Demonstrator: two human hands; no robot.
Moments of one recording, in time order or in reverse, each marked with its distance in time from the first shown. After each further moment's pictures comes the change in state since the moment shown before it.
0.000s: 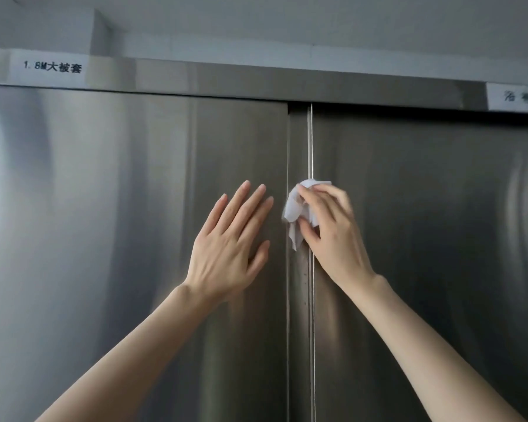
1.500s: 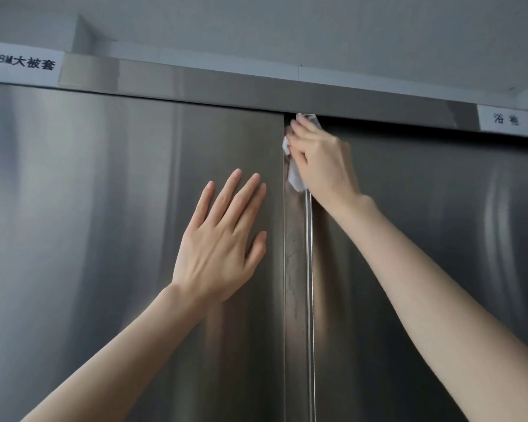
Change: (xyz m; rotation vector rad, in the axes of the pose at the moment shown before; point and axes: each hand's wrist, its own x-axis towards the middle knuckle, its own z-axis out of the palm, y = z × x) left_hand 0.029 -0.011 0.005 0.095 -0.002 -0.048; right_hand 0.122 0.017 0.006 -0.164 -0.195 -0.010
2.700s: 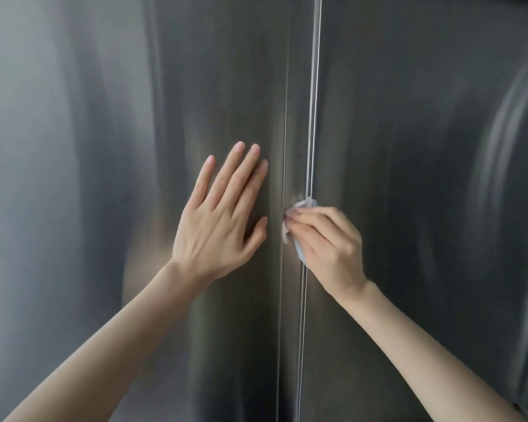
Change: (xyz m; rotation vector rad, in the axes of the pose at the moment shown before) left_hand -0.117 0.040 0.007 -0.079 -0.059 0.074; right_hand -0.254 -0.059 0.028 0.106 0.179 -0.115
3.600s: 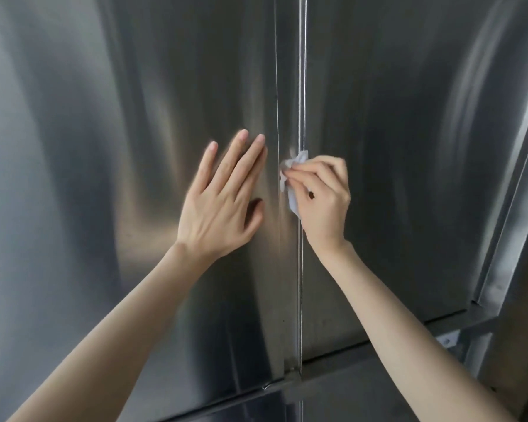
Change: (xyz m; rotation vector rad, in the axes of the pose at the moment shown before) left_hand -0.063 0.021 0.010 -0.035 -0.037 0.108; right_hand -0.044 -0.033 0.013 -0.008 0.165 0.372
